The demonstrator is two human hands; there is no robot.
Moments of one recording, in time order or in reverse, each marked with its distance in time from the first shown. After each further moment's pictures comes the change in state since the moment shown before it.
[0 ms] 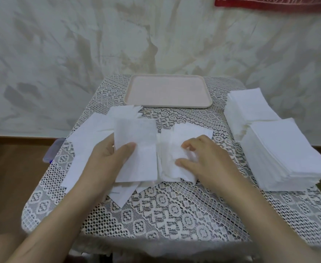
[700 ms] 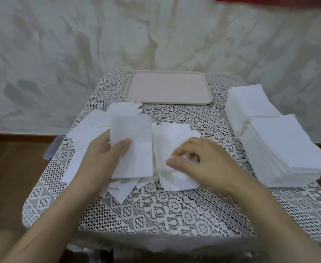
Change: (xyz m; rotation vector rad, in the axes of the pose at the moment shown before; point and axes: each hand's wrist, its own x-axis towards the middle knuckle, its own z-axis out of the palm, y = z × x) left_hand -0.005 0.003 -0.003 0.000 0.057 0.003; right_hand -0.011 -0.006 -0.007 0.165 -0.082 -0.165
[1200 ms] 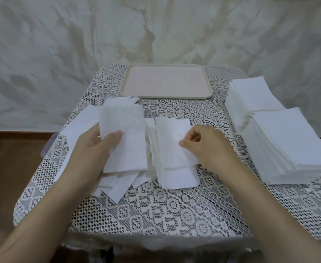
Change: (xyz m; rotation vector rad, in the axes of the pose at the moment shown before) left_hand 0.012 -0.003 -0.005 -0.066 0.029 -0.025; right_hand 0.030 0.017 0.006 0.123 0.201 0.309
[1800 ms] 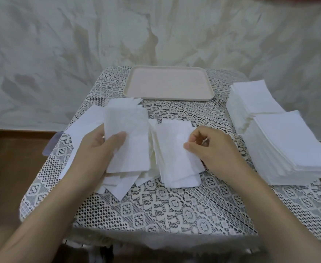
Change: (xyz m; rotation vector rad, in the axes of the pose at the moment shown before) left_hand -0.006 0.002 -0.003 0.016 -0.026 0.015; right_hand -0.015 0.006 -0.009 0.153 0.007 -0.117
